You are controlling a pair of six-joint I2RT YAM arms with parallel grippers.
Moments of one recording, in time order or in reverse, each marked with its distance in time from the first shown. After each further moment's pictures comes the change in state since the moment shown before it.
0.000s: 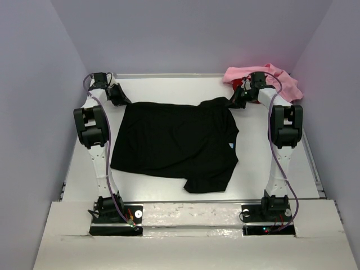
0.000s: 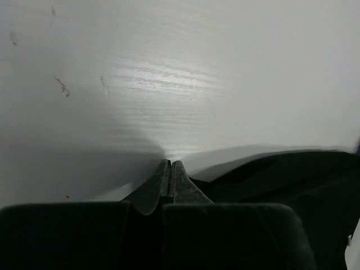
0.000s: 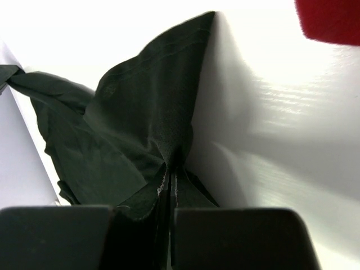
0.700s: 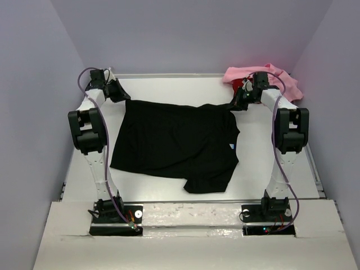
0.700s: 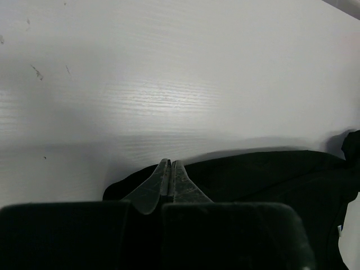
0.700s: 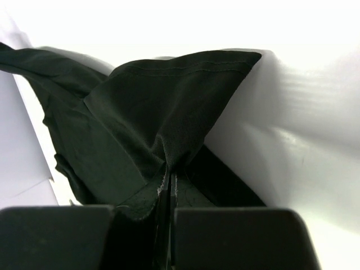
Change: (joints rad) left arm -0.002 -0.202 -0.187 0.116 0.012 -0.003; right arm 0.006 -0.142 -0.121 -0.052 -0.023 -0.074
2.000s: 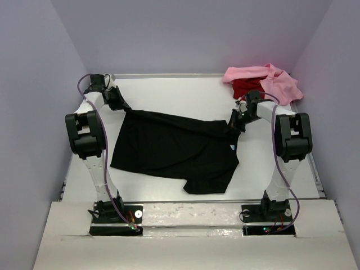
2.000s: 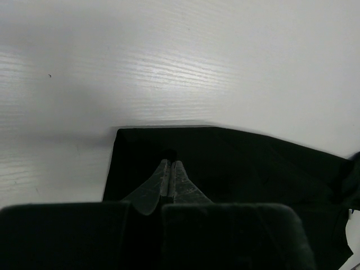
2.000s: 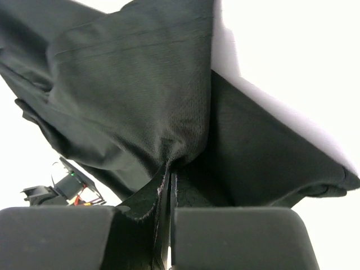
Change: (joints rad) left arm 0.000 -0.119 -0.146 -0.115 -0.062 0.046; right arm 0.069 -0.178 -0.352 -0.109 0.026 -0.034
